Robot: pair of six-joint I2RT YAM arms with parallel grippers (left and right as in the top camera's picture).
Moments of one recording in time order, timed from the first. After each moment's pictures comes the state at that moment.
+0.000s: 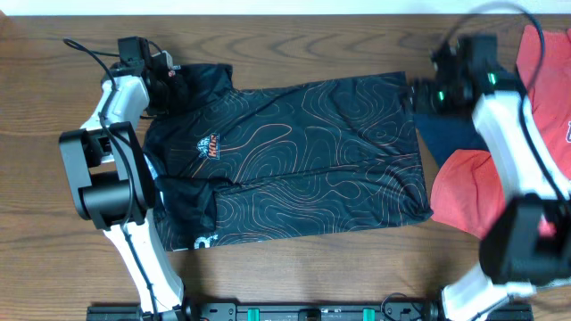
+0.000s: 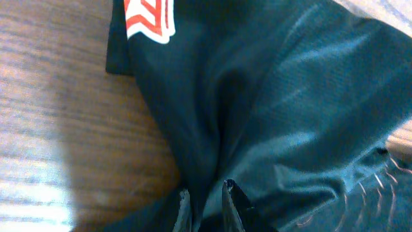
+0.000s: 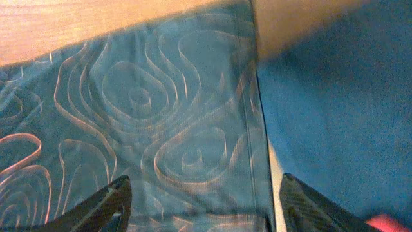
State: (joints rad) left arm 0.17 2.22 1.63 -0.59 0.29 -0.15; right arm -0.02 1.81 1.46 -0.76 -0.22 0.13
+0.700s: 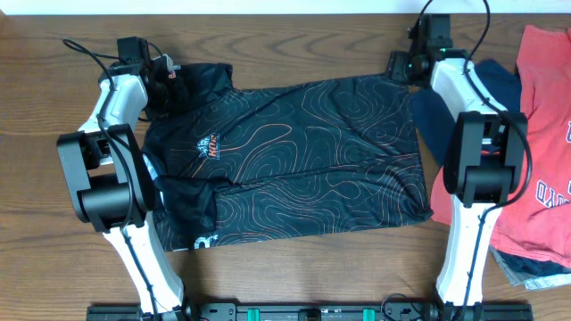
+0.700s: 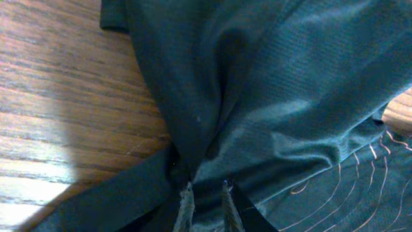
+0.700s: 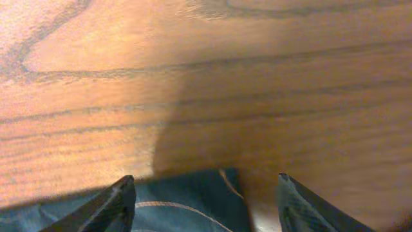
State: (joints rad) left arm 0.17 2.20 1.63 -0.67 0.30 -0.15; right arm 0.02 2.40 1.87 -0.50 -0.09 0.25
